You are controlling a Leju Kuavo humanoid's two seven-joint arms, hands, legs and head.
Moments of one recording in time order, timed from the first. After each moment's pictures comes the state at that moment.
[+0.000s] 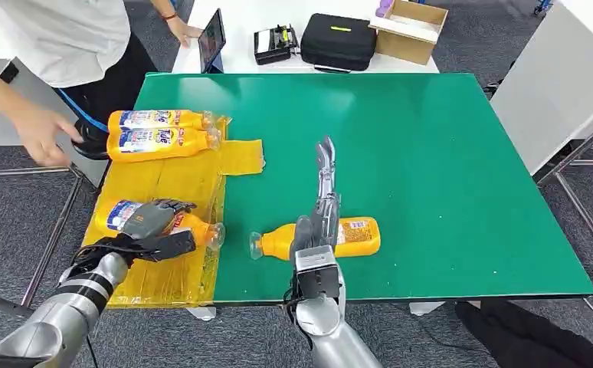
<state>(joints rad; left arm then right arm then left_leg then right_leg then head) -0.68 0.05 -0.23 -0.46 -0.99 0.02 -0.53 -0.17 0.29 0.60 -1.41 0.28 -0.47 -0.69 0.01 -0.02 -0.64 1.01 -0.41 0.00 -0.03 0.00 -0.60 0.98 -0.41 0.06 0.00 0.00</state>
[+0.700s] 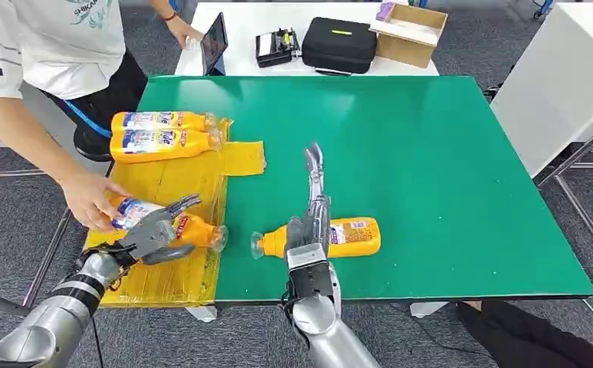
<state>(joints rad) -0.67 0.08 -0.22 -0.46 -0.80 -0.24 -0.68 -0.18 0.29 0.60 -1.36 0.27 -0.44 -0.69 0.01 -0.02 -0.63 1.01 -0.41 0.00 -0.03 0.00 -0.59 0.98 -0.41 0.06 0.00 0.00</state>
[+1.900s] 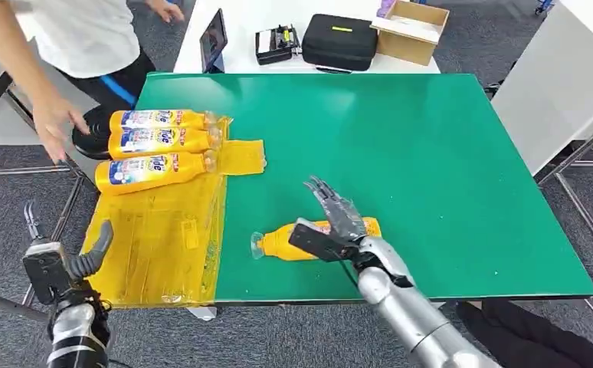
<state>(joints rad) -0.25 -0.15 0.30 -1.09 -0.22 0.35 -0.67 -0.35 -0.11 0.62 -1.16 0.68 0.01 -0.15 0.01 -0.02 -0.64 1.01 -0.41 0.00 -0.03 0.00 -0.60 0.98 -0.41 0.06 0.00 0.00</state>
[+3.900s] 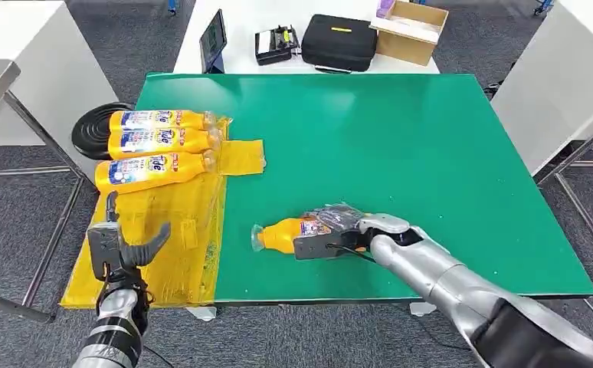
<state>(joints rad) -0.38 -0.18 0.18 -0.80 -0.19 0.29 -0.62 -0.71 -0.27 1.12 -0.85 0.53 0.35 -0.14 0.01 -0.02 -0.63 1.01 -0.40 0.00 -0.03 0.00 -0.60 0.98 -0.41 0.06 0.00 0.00</state>
